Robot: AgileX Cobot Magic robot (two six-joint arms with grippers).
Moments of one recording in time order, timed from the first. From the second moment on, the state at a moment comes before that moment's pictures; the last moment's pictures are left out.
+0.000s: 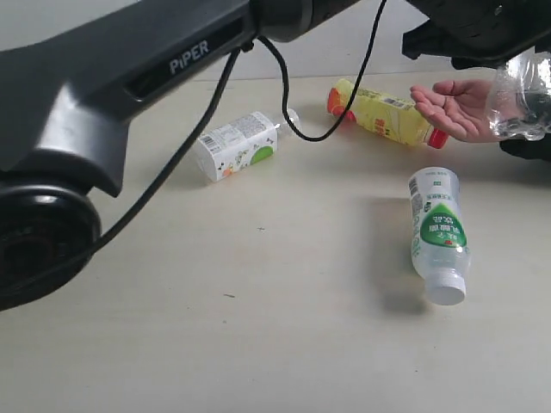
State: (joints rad) left arm -0.95 2.41 -2.49 -0.29 0.77 -0.44; right arm -0.09 0.01 0.00 0.13 0.30 -0.10
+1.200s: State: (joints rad) left arm -0.75 2.72 -2.51 -1.33 0.53 0.03; right arm -0.09 0.01 0.00 0.13 0.30 -0.10
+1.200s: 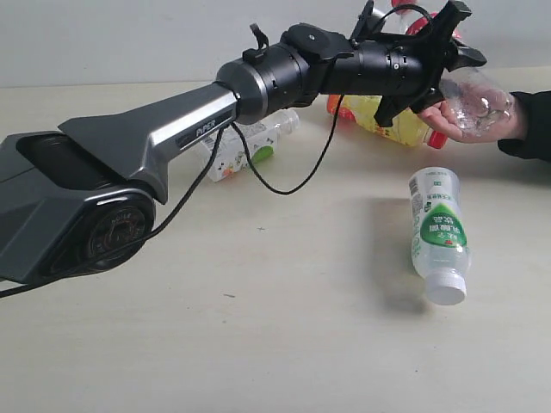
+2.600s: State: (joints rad) left arm -0.77 2.77 -2.71 -0.59 0.70 -0.38; right arm -0.09 0.01 0.00 0.13 0.30 -0.10
